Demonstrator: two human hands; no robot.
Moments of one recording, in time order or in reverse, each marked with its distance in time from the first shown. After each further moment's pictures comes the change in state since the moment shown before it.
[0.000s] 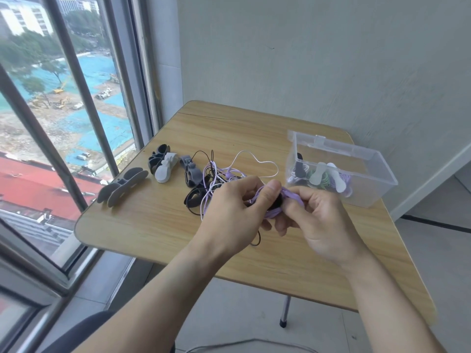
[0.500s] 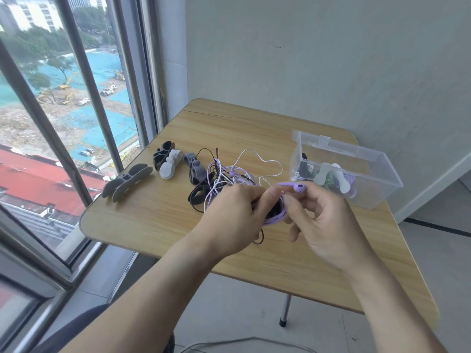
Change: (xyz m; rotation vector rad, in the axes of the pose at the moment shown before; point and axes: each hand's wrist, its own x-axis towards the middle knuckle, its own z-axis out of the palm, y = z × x) left_hand 0.003 -0.010 -0.008 0.334 -0.083 0.061; right_hand -0.005 0.005 -0.006 -0.235 0.049 -0.086
